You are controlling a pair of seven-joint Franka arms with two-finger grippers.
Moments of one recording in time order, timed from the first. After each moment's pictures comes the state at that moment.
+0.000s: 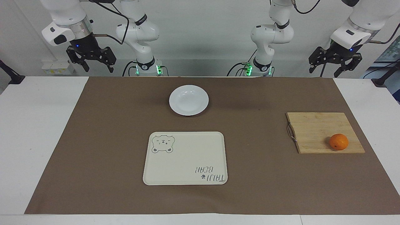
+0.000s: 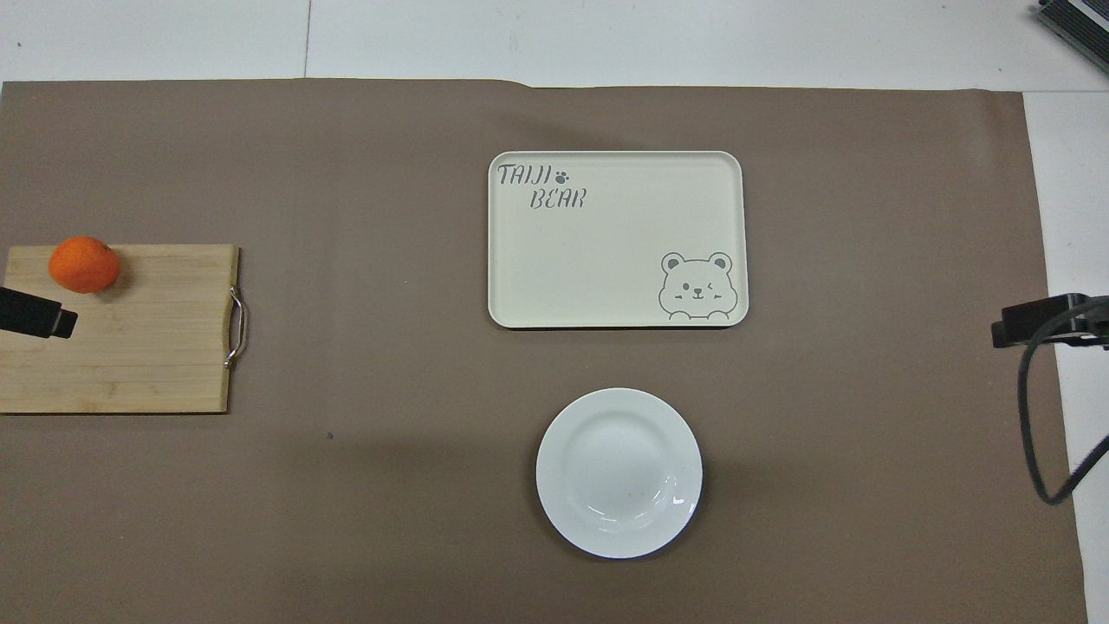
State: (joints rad) left arm -0.09 -0.02 0.07 -1.47 -0.02 1.40 0.25; right arm 0.06 -0.10 -0.09 -1.60 -0.03 1.46 0.02
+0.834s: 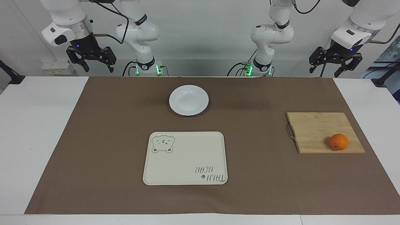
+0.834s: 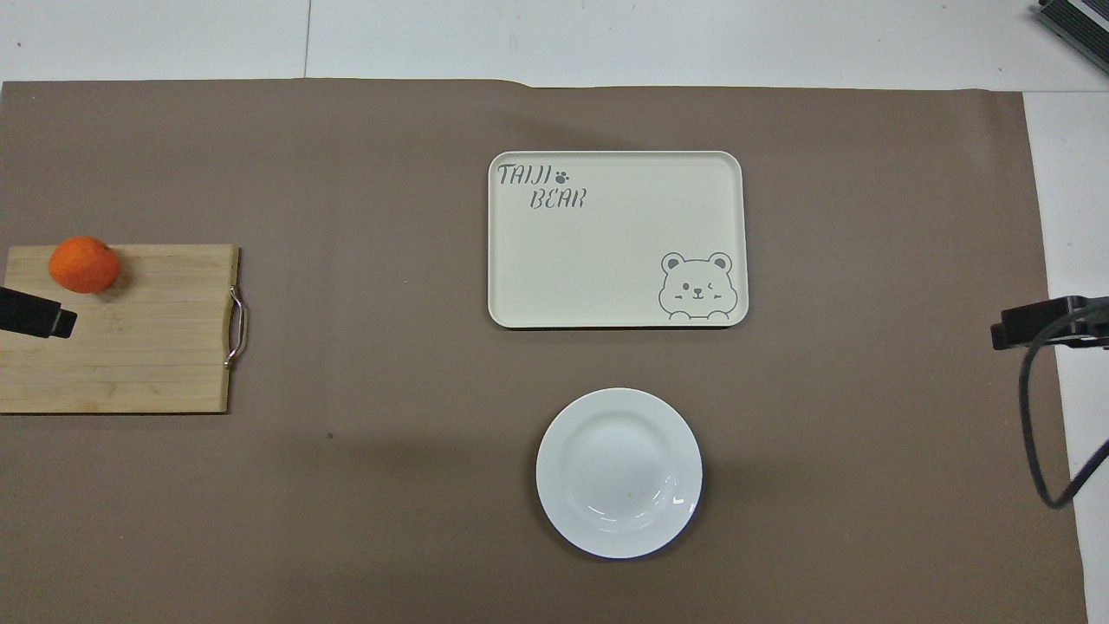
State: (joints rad) left arm -0.09 -0.02 0.07 -1.47 -0.02 1.40 0.25; right arm 0.06 -0.10 -0.09 -1.60 -0.03 1.46 0.00
